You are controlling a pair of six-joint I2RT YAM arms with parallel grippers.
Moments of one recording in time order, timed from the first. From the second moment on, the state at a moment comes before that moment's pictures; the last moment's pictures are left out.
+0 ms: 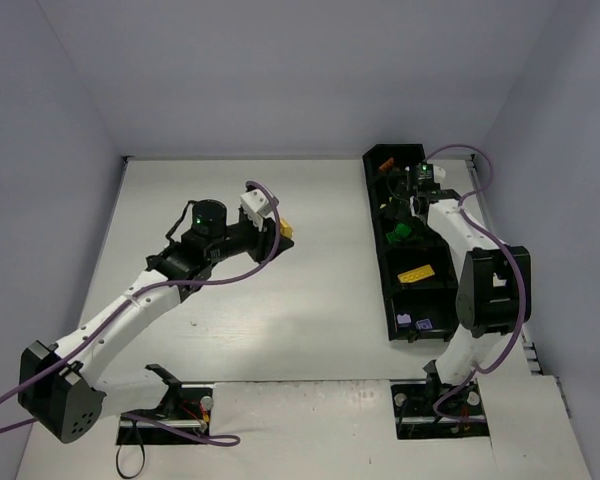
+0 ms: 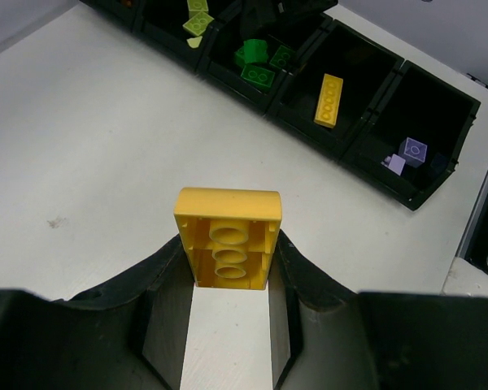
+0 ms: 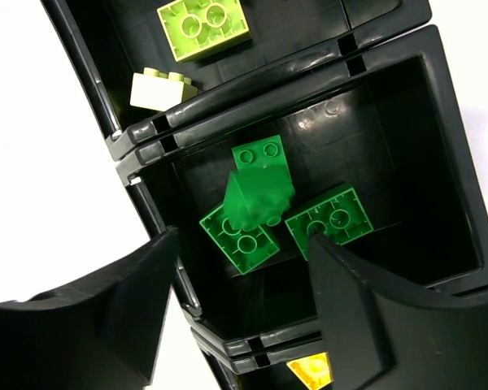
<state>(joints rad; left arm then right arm) -0.57 1.16 0.98 -0.10 0.43 -0.02 0.11 1.75 1.27 -0.45 0.19 0.44</state>
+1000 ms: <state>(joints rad) -0.85 1.75 1.41 -0.03 0.34 -0.08 0.11 0.94 1.14 -0.49 -0.03 0.58</state>
